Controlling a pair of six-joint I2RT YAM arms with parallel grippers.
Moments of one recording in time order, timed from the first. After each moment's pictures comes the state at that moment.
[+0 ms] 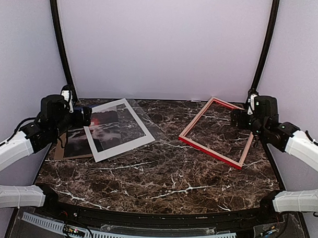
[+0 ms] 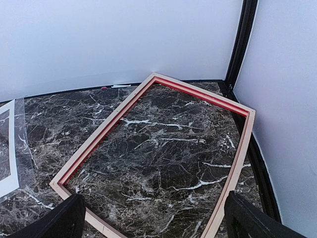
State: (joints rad) left arm -0.42 0.92 0.72 -0.16 -0.39 -0.19; right arm 0.45 1.02 0.81 -0.26 0.41 0.23
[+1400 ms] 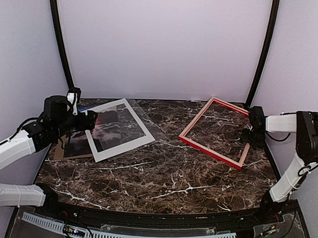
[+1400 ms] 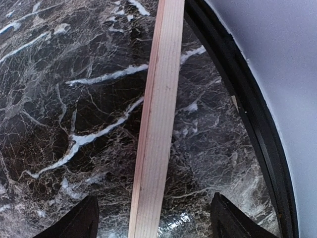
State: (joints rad) left arm -0.42 0.96 0.72 -0.18 -0.26 -0.19; right arm 0.03 1.64 0.92 -0.40 0.30 0.38
